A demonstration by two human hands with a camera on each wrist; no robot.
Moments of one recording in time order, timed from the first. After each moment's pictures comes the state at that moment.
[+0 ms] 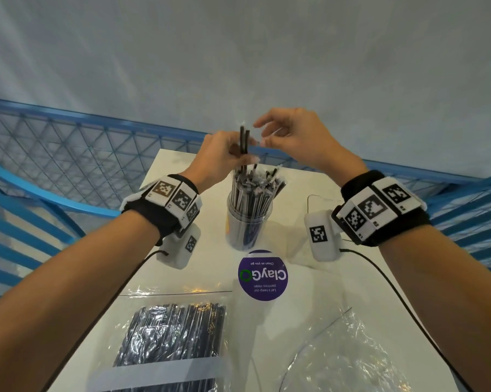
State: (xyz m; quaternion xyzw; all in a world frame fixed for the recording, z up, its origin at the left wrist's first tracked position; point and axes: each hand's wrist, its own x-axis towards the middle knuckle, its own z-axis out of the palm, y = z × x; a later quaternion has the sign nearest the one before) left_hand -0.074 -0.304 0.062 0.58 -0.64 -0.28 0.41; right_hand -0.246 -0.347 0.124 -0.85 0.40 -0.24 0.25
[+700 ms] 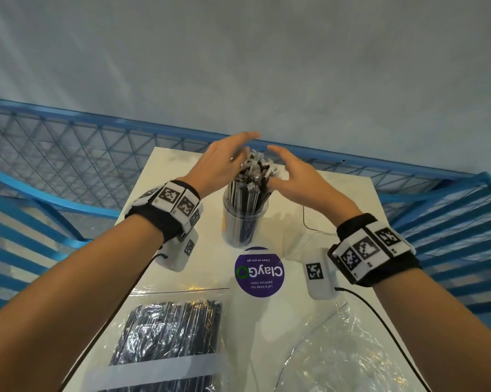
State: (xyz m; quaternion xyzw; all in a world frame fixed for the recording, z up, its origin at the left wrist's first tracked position) left_hand -0.080 -0.303 0.045 0.54 -0.74 -0.17 0.36; right_hand -0.271 -0.303 0.075 -0.81 0.50 -0.15 0.28
